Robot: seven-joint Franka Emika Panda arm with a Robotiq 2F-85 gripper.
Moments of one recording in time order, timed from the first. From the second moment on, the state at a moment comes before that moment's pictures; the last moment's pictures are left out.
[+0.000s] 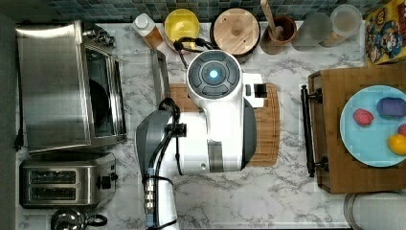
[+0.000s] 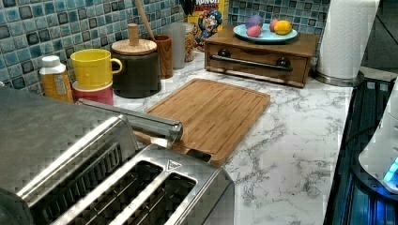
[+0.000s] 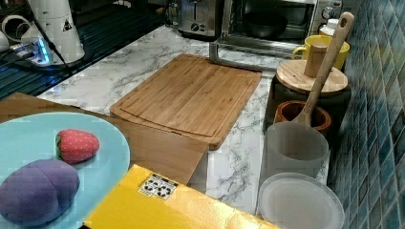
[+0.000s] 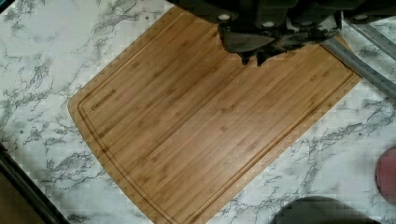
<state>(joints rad) 0.01 0.00 0.01 -1.88 -0.05 0.25 0.01</state>
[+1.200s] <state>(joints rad) 0.01 0.08 0.02 -1.97 0.41 0.54 -0.85</state>
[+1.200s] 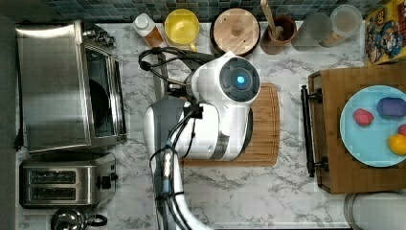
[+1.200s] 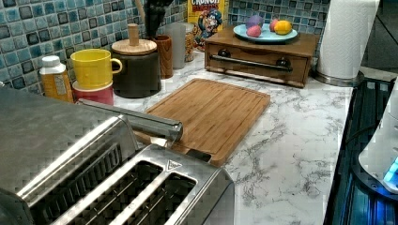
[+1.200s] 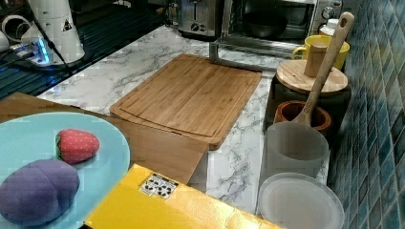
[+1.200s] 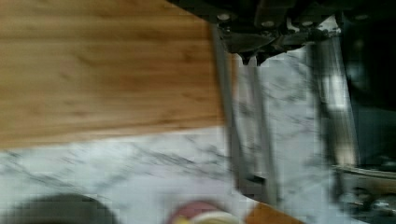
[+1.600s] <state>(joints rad) 0.00 0.09 0.00 -2.08 0.67 0.63 -1.24</state>
